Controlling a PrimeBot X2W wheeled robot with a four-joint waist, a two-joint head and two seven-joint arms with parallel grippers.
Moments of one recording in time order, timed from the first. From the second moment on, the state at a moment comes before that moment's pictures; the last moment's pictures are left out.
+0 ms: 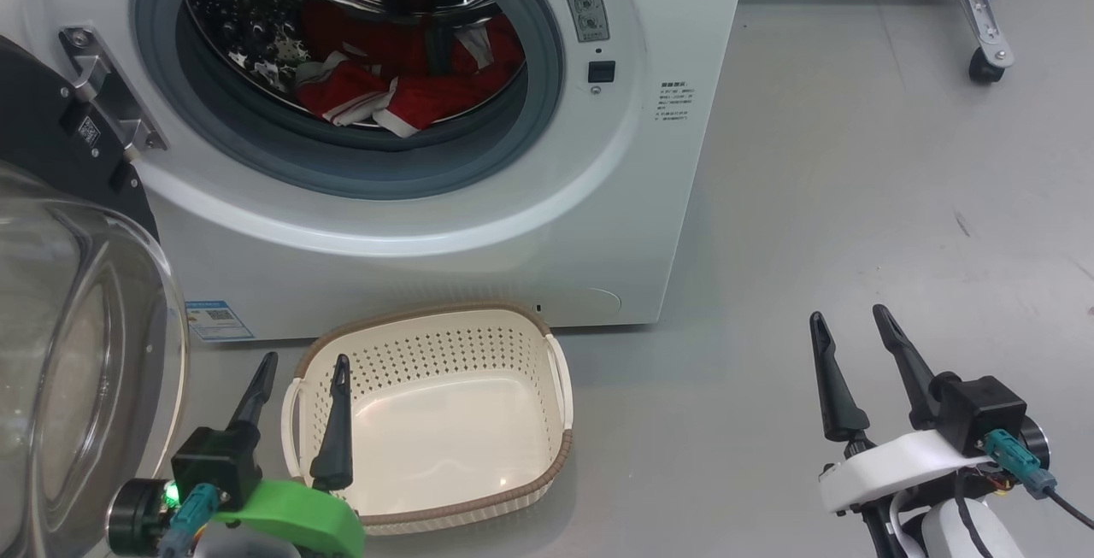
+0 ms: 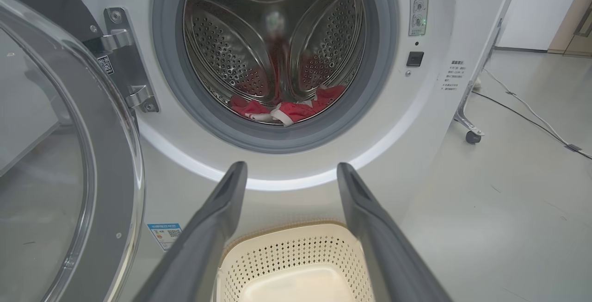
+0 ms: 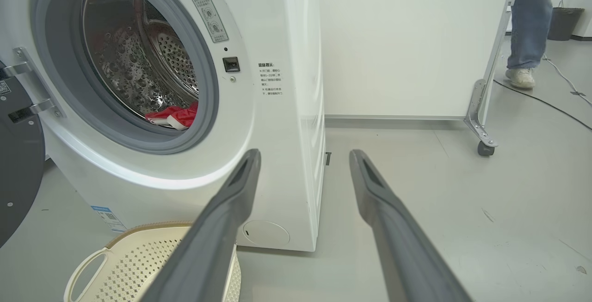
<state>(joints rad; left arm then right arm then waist) 0.02 0.06 -0.18 0.04 -0.27 0.07 -0.09 -0.03 -0.04 0.08 0.21 0.24 0.12 -0.26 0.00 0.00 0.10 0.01</state>
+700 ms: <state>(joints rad) 0.02 0.06 -0.18 0.07 -0.26 0.08 -0.06 -0.03 -0.04 0.09 0.21 0.24 0.12 -0.26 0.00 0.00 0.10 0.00</state>
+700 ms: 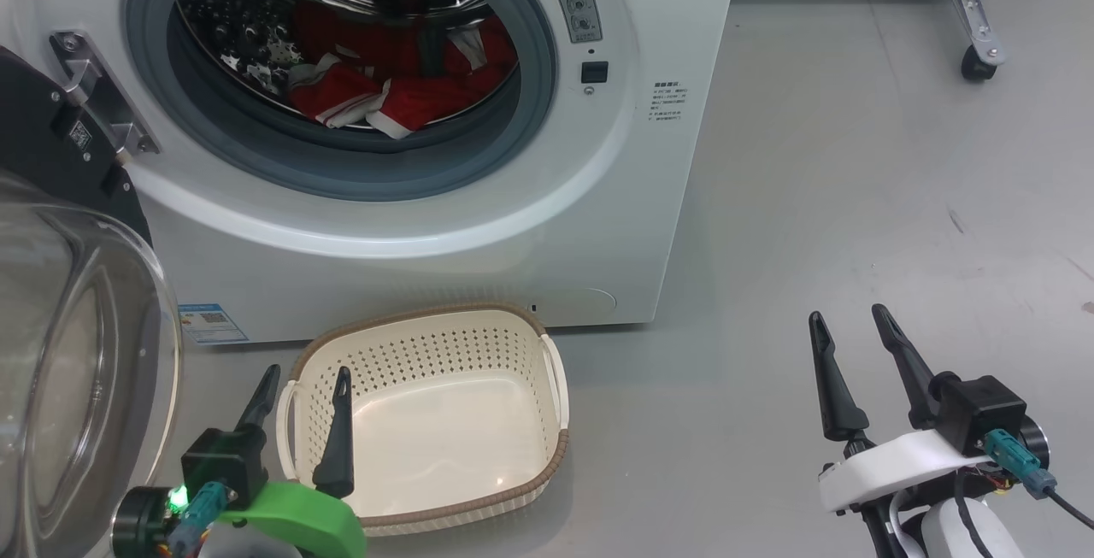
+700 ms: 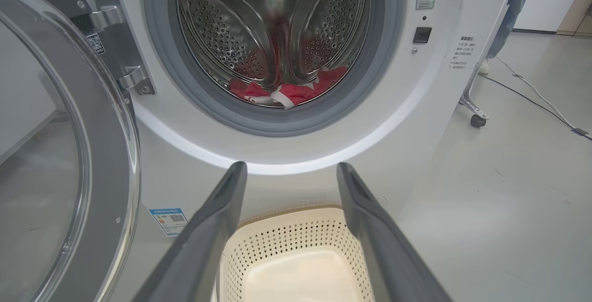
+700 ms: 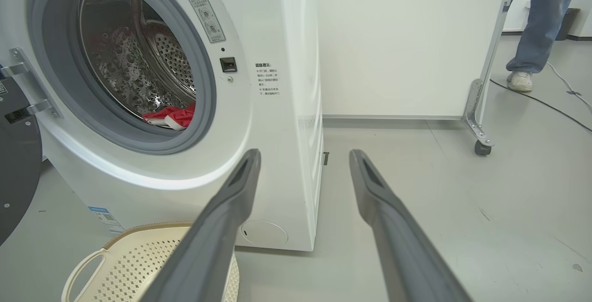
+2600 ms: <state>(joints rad) -0.93 0.19 -0.09 0.48 -0.38 0.00 0.16 -0.31 -0.05 0.24 0.11 0.35 0.12 -0.26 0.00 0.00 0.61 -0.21</state>
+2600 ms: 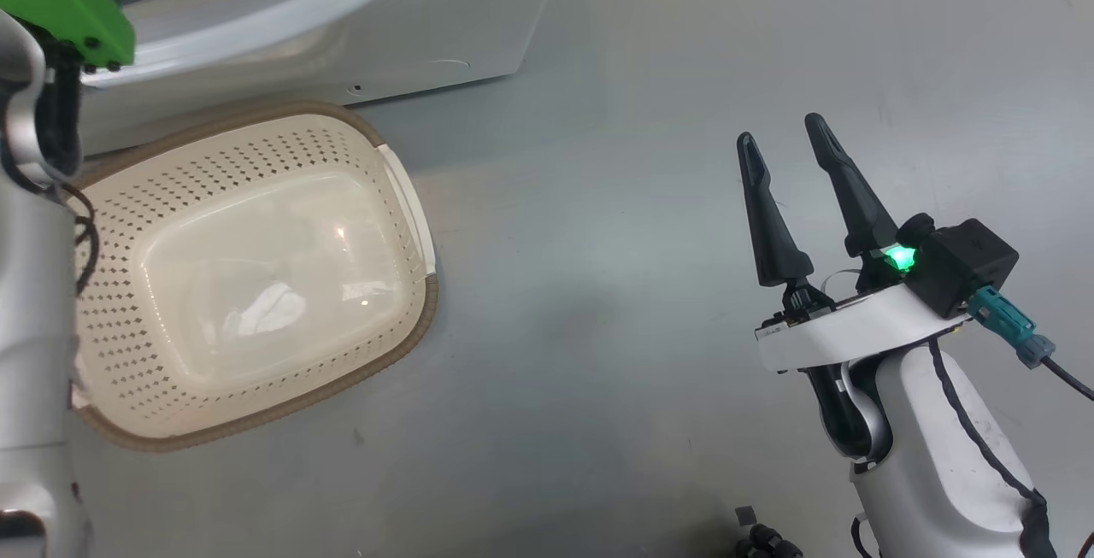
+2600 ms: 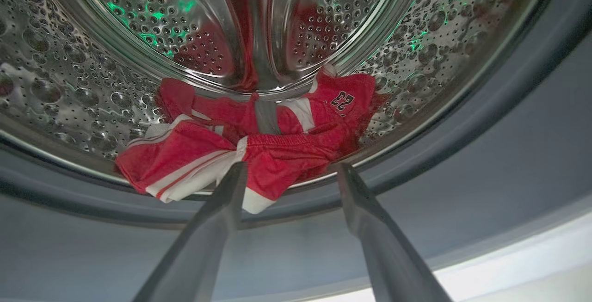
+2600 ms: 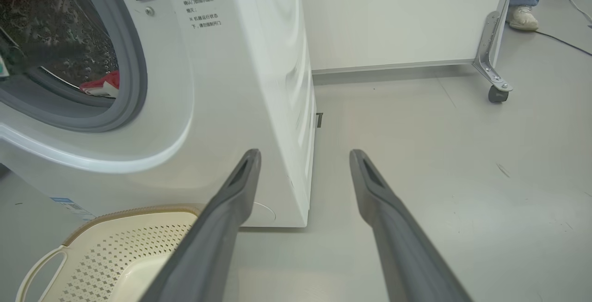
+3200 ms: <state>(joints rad) -1.13 0.32 -0.03 0.58 -0.36 0.00 0.27 -0.35 -0.05 0.30 0.11 0.42 0.12 -0.26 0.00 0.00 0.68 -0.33</state>
